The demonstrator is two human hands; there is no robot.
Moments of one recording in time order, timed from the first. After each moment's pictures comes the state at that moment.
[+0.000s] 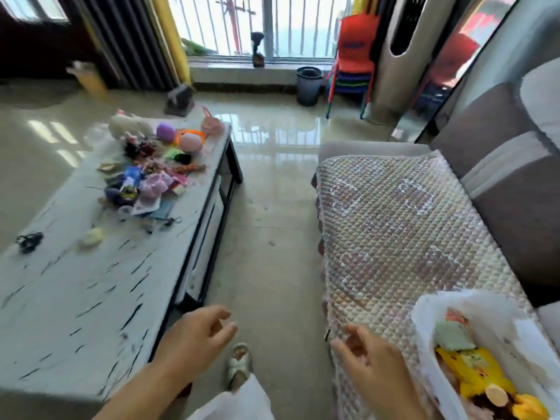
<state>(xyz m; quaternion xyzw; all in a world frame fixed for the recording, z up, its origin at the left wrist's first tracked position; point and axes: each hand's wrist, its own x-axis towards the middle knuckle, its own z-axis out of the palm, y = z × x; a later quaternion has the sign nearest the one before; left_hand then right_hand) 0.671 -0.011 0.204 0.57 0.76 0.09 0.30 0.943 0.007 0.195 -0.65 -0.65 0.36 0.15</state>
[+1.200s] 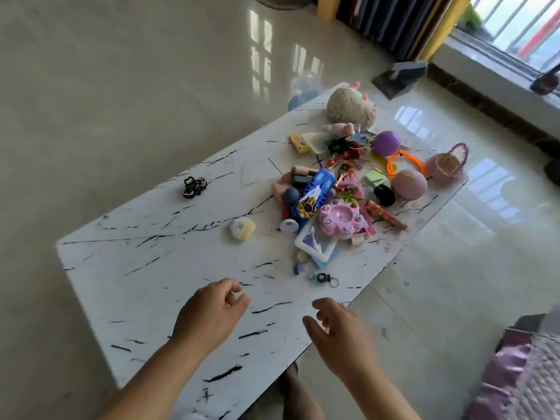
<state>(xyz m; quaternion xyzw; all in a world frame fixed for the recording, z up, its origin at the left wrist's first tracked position) 0.226 0.123 0.110 0.16 0.91 0.26 0.30 0.376 0.287 0.100 -0.34 -0.87 0.34 -0.09</state>
